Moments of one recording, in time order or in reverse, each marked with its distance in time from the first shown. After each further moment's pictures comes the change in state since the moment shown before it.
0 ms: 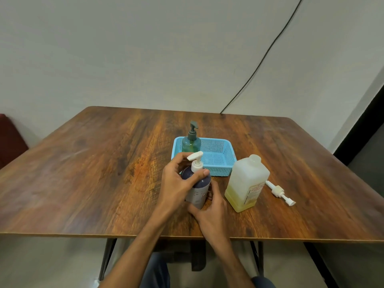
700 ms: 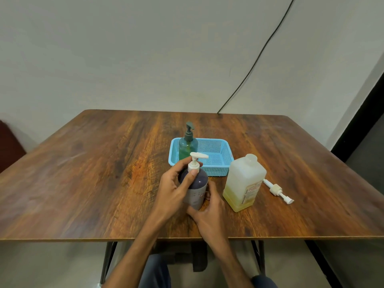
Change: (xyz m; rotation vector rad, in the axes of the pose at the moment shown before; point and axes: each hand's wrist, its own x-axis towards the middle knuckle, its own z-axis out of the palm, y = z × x) left_hand -0.007 -0.004 -0.004 -0.050 -0.056 -0.002; right_hand 0.000 -0.002 0.000 0.019 -0.009 0.012
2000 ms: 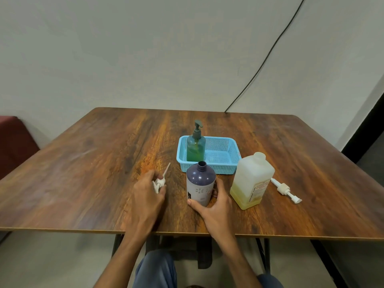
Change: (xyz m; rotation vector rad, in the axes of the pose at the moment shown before) left_hand -0.029 -0.036 -0.071 0.784 0.275 -0.071; right_hand 0.003 0.005 0.001 -0.064 0.006 0.026
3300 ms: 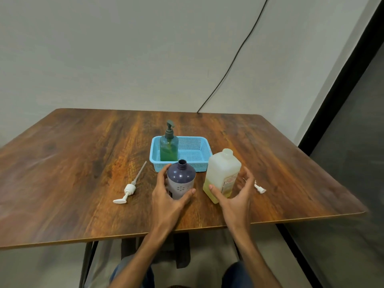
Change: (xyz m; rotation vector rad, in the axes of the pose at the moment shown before) left_hand -0.035 0.065 0.073 -0.543 -0.158 -0.062; right_hand 0.003 0.006 -0.097 0.065 0.393 -0.025
